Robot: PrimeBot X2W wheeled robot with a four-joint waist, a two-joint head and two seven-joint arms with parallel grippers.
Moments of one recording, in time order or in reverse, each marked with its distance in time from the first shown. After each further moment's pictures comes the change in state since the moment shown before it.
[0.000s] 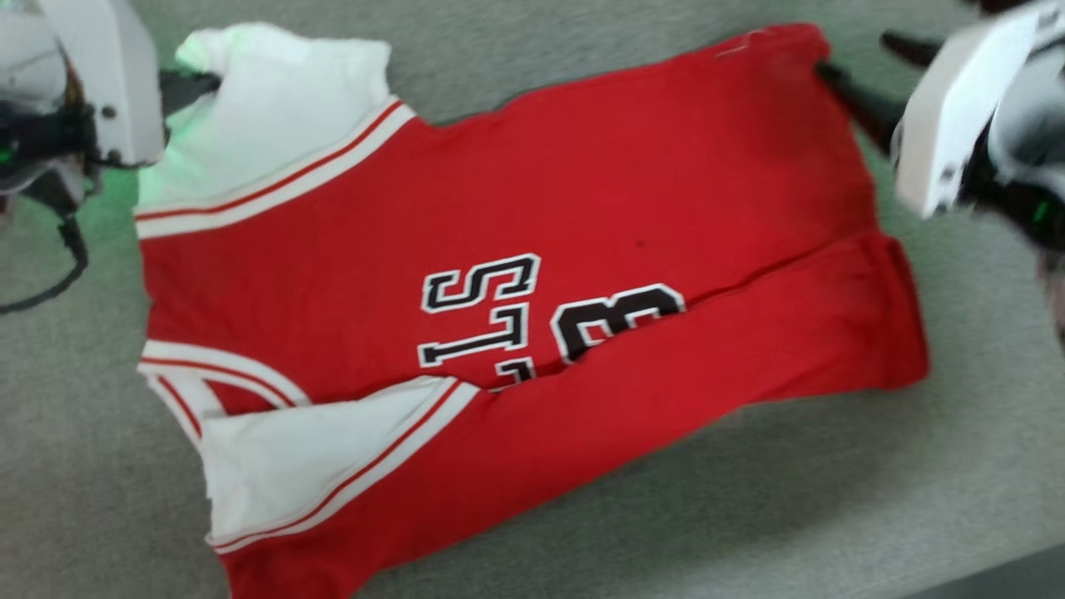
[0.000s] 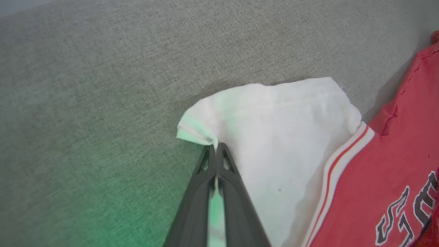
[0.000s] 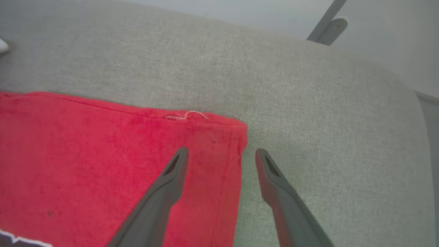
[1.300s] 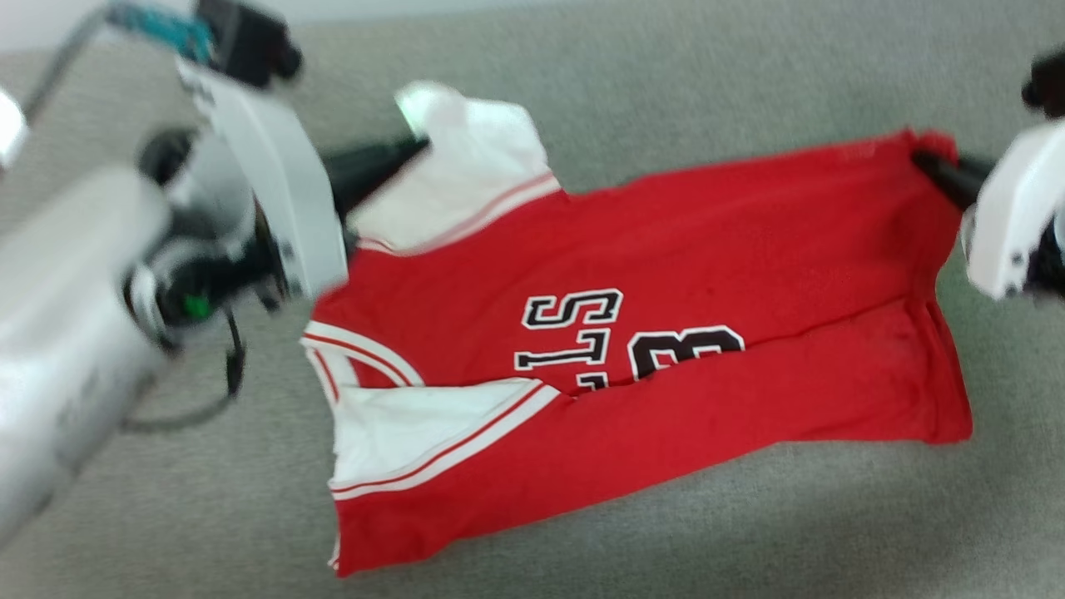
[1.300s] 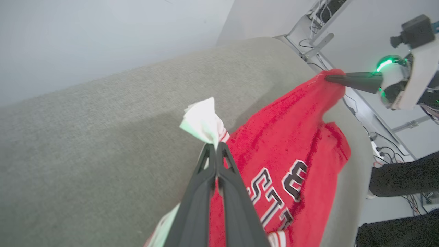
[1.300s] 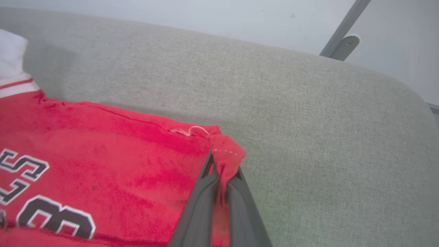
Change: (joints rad) left arm 0.133 -0.023 -0.143 -0.317 -0.163 -0.003 -0.407; right arm -0.005 -0.225 0.284 0.196 0.302 0.000 -0.226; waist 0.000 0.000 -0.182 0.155
